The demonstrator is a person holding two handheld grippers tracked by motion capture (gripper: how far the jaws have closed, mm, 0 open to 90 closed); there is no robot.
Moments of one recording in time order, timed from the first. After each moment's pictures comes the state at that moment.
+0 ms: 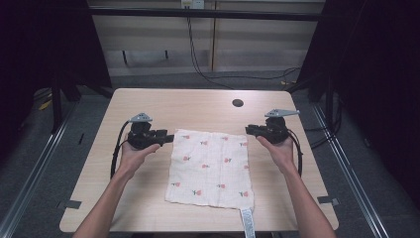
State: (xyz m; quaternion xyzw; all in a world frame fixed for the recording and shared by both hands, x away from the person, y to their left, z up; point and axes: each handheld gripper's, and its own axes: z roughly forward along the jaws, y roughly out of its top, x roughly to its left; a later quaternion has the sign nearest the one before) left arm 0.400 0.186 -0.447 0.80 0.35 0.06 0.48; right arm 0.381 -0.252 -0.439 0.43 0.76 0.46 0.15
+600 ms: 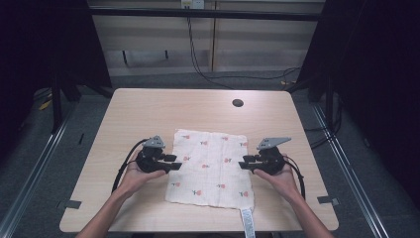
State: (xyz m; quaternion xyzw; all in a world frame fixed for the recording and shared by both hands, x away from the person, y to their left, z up) left arm 0.351 0.162 -0.479 0.87 0.26 0.01 0.41; right arm 0.310 -0.228 -0.471 0.36 0.83 0.41 0.09
